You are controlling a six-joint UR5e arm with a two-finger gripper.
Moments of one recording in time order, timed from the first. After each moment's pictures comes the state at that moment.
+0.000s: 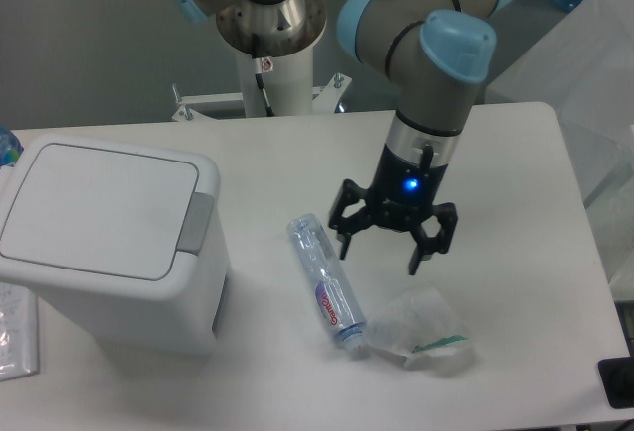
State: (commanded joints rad) arm 2.60 -1.81 -1.62 -0.93 0.95 0.55
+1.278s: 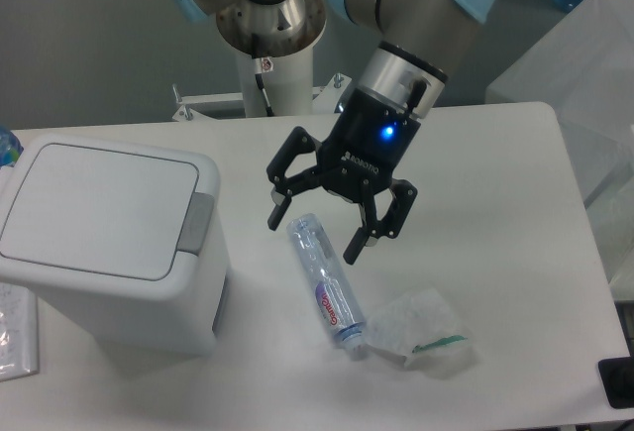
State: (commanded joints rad) arm 2.60 -1.77 -1.54 -0.93 0.69 0.42
